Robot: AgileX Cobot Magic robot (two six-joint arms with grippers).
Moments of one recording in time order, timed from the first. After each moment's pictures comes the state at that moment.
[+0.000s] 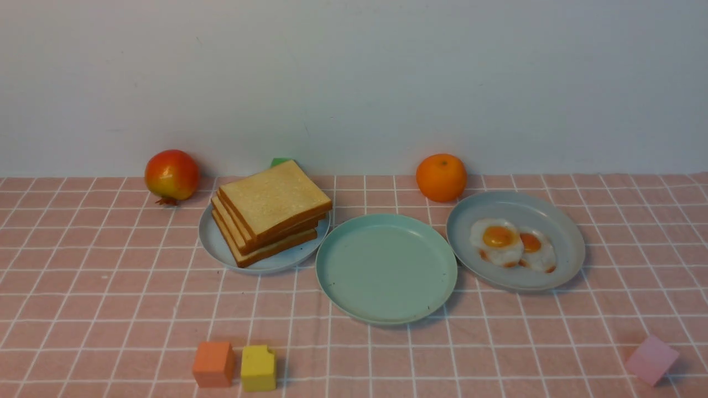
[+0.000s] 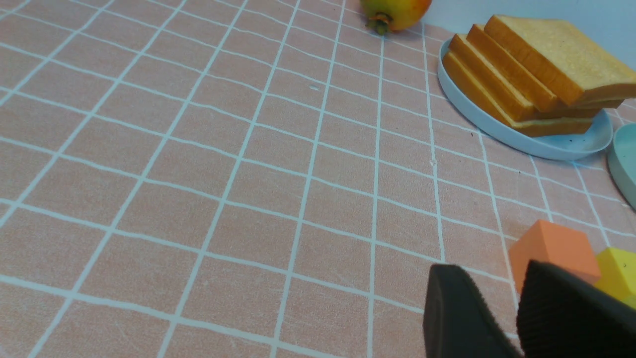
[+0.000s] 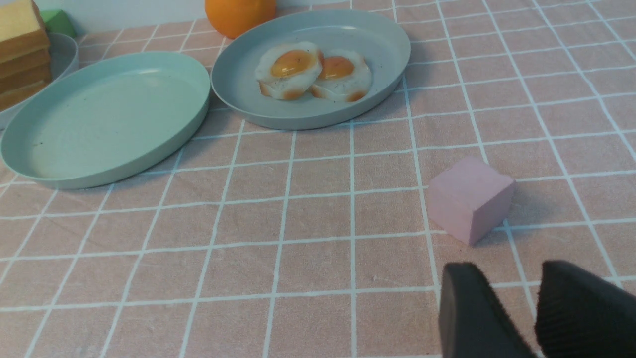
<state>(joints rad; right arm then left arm) -0.02 -0.01 0.02 0.24 0.42 -0.16 0.00 -0.01 0.02 0.01 0.35 -0.40</state>
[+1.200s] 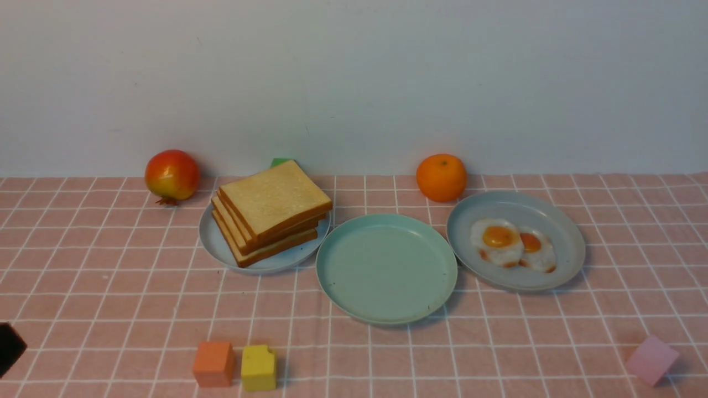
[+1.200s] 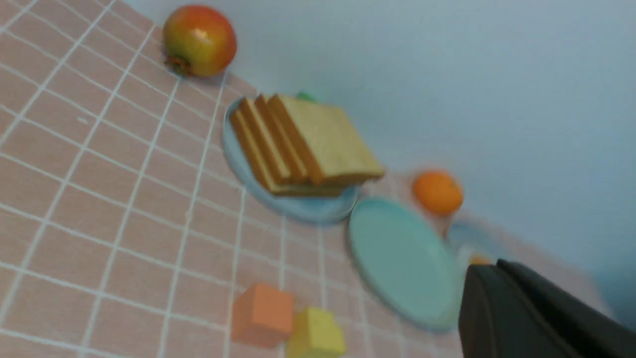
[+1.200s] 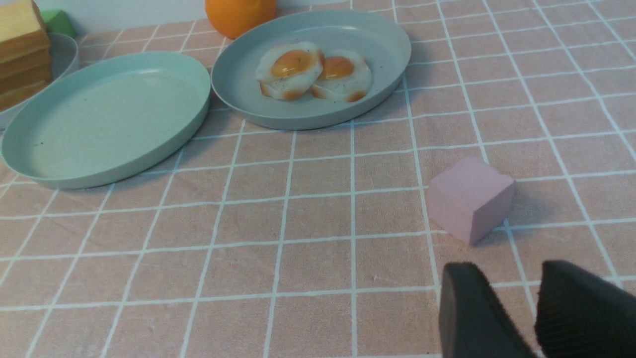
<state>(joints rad) -0.02 -0.01 0.02 0.24 0.42 -0.16 -0.01 0.36 -0.50 -0.47 0.62 -0.16</state>
